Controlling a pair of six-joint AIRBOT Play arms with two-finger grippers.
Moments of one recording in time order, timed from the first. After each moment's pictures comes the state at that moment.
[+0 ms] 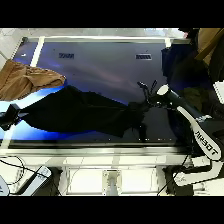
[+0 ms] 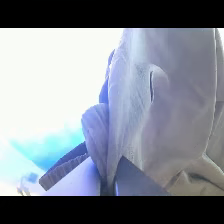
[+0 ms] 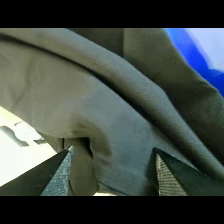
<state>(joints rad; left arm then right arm) 0.82 -1.01 0.83 0.91 -1.20 -1.28 0.19 -1.55 1.08 -0.82 1.11 1.19</state>
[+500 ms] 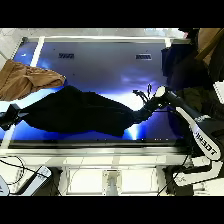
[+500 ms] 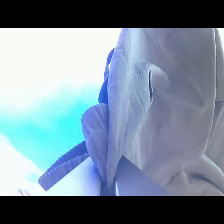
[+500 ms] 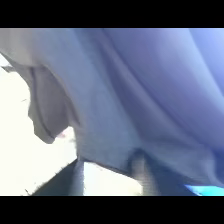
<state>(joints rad) 0.82 -1.01 0.83 0.91 -1.20 -1.28 0.20 -1.55 1.08 -1.00 1.31 1.14</state>
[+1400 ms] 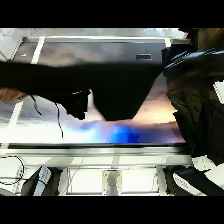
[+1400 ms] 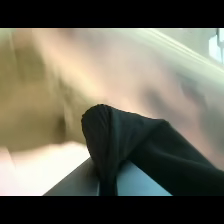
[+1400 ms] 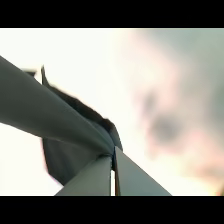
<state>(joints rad) 0.82 -0.84 1.56 0.93 -1.19 -1.28 0.19 -1.00 1.75 -1.32 1.33 1.30</state>
